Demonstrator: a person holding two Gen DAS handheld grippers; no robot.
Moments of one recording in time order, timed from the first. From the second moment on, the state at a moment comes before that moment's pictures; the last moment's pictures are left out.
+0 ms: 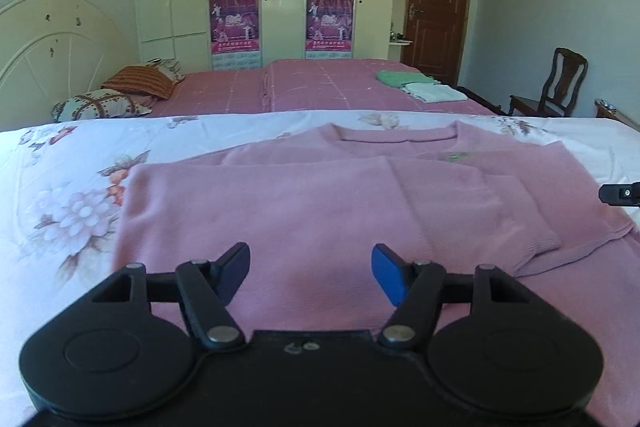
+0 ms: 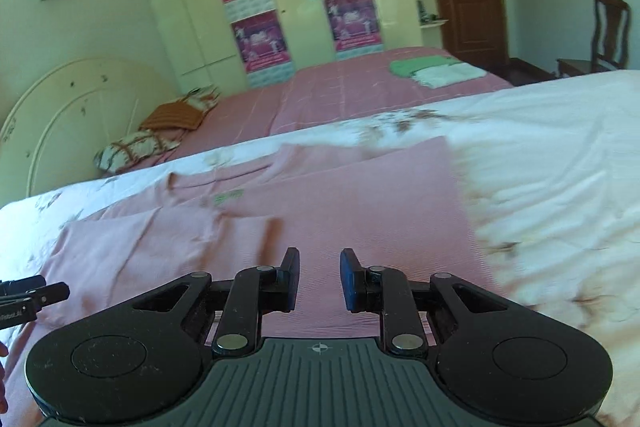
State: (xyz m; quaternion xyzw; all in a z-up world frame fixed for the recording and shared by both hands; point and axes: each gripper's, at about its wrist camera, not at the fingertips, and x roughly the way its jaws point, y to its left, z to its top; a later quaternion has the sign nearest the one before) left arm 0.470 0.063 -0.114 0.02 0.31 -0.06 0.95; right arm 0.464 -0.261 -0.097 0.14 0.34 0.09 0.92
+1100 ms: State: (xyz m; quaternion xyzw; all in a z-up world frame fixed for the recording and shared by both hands) left arm 0.486 -0.024 -0.128 0.03 0.35 -0.03 0.93; right arm 0.514 -0.374 -0.117 0.12 0.36 0.17 0.91
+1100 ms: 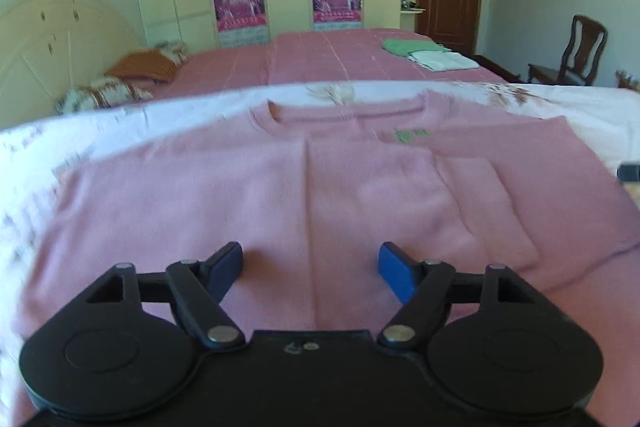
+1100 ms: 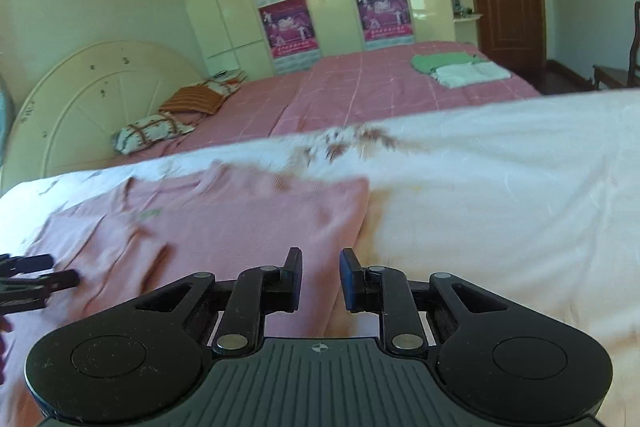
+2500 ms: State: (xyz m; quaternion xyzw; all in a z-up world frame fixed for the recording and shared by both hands) left arm 0.172 0.191 -0.117 -0.28 0.43 -0.08 0.86; right arm 0.157 -0.422 -0.070 0.38 0.41 0.08 0.82
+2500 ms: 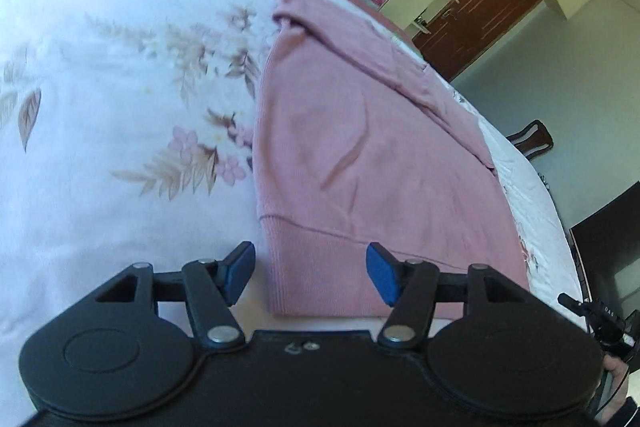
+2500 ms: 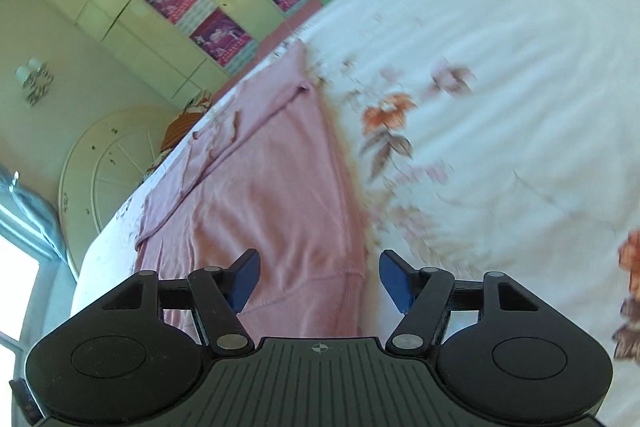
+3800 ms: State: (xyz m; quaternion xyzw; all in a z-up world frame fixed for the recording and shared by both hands) left arm 0.175 0.173 -0.130 -0.30 0.37 -0.09 0.88; right arm 0.159 -0.425 -0.084 0.43 0.37 0.18 0.80
